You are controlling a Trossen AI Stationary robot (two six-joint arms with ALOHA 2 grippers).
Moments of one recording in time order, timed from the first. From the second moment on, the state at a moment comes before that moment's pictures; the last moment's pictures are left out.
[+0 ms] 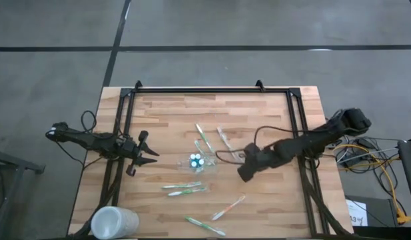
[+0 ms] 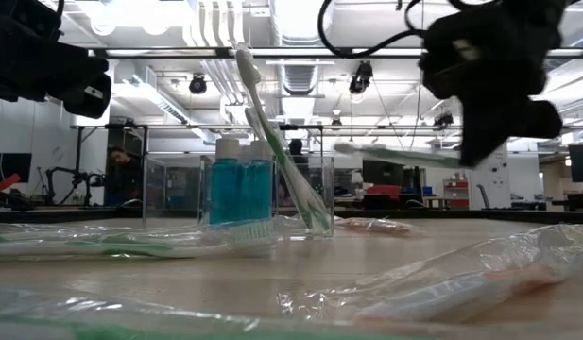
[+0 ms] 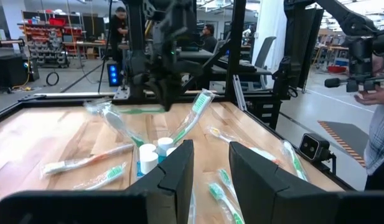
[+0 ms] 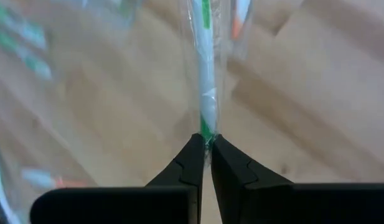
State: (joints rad) left arm -0.29 0.09 0.01 0.03 -0.06 -0.06; right arm 0.33 1.42 0.85 -0.59 0.13 1.28
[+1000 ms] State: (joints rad) left arm -0.29 0.09 0.01 0.03 -0.06 -0.06; right arm 0.44 1.56 0.80 -0.56 -0.26 1.36
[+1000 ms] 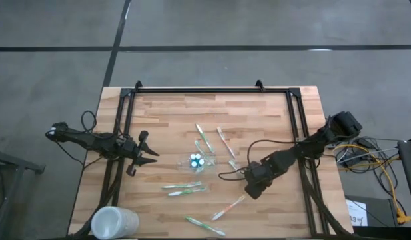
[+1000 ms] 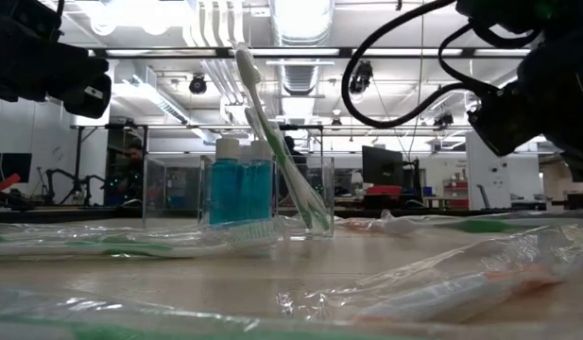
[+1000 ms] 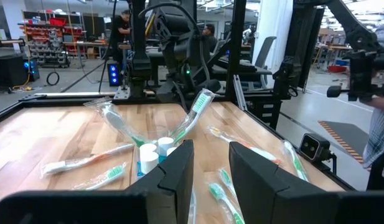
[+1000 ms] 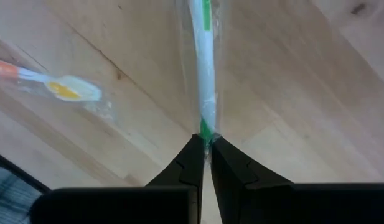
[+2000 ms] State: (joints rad) left arm -0.29 0.09 0.01 0.03 -0.06 -0.06; right arm 0.32 1.47 0.81 -0.51 0.03 1.26
